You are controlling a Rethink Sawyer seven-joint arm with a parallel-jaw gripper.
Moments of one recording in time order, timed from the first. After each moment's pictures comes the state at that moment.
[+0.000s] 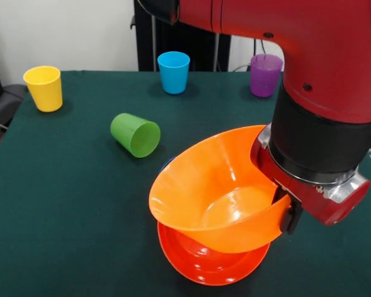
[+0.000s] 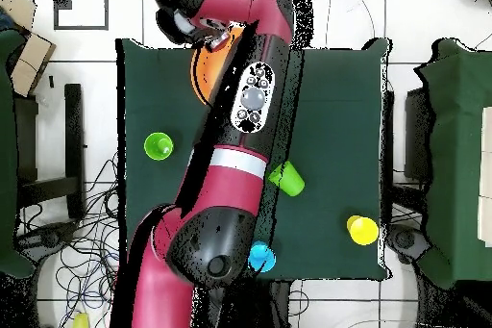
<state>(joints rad) -0.11 0.21 -1.03 0.17 1.02 1.34 2.43</state>
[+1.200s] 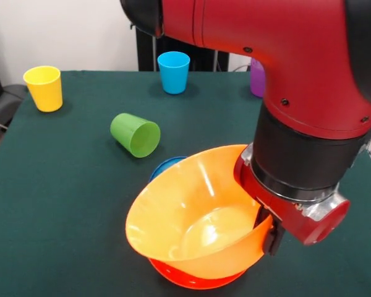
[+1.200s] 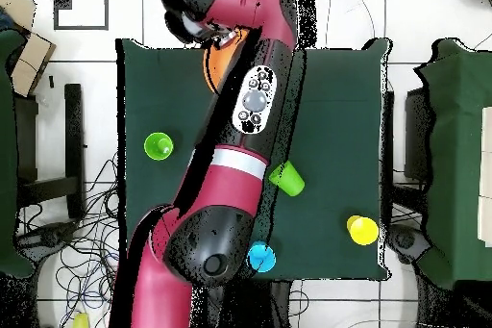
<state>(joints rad) -0.10 0.22 -1.04 0.22 1.02 1.23 2.43</state>
